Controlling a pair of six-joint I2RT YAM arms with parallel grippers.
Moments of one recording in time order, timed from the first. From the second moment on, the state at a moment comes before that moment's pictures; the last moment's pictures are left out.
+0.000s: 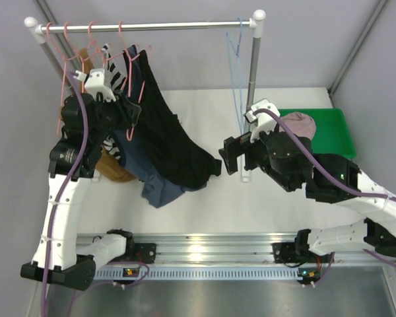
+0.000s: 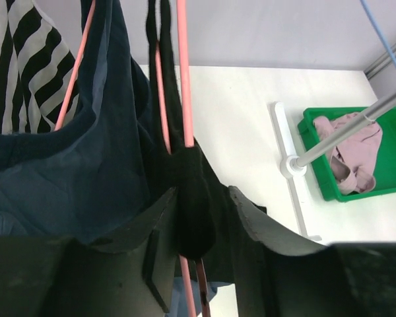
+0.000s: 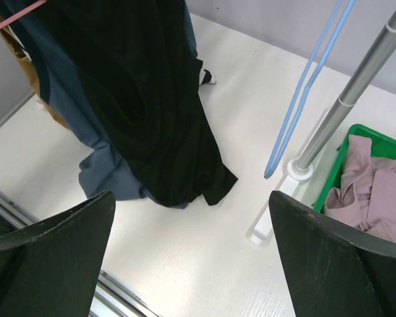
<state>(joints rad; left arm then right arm) -0.17 1.09 1.52 -0.66 0.11 -0.26 1.27 1.14 1.61 -0.80 0.68 0.23</state>
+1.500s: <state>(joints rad) -0.56 0.78 1.00 -0.53 0.21 -0.43 1.27 0.56 1.08 -0.87 0.91 0.63</state>
